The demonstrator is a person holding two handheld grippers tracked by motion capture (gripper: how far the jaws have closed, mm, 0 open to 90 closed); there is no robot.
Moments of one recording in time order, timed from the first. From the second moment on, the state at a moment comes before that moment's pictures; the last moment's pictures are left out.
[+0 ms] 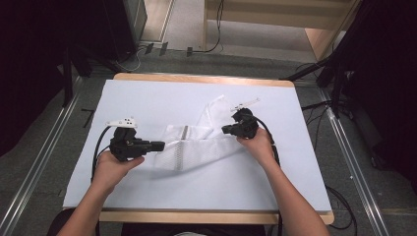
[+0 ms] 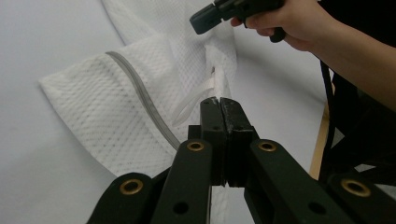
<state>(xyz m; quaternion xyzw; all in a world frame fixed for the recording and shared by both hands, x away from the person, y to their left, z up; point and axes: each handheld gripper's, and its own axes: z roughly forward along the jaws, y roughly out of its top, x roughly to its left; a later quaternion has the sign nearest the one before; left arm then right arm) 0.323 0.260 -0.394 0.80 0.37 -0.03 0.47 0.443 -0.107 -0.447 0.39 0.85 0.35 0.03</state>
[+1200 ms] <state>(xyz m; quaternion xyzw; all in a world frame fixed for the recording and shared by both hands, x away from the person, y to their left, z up) 0.347 0.279 -0.411 0.80 0.44 0.00 0.41 0.378 -0.130 -0.455 0.34 0.88 0.32 -0.02</state>
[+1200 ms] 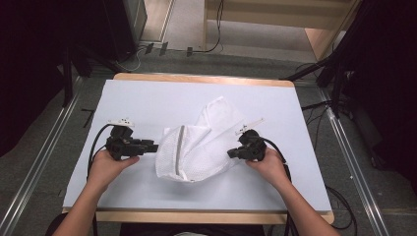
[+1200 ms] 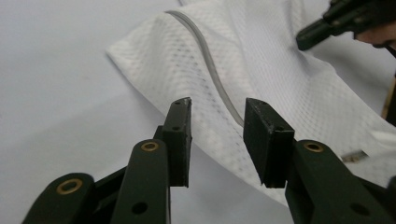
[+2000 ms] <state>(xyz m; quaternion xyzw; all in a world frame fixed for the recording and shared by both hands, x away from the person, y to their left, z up) 0.401 0.239 -0.439 0.82 0.43 0.00 0.37 0.374 -0.160 -0.443 0.38 0.85 0.37 0.03</state>
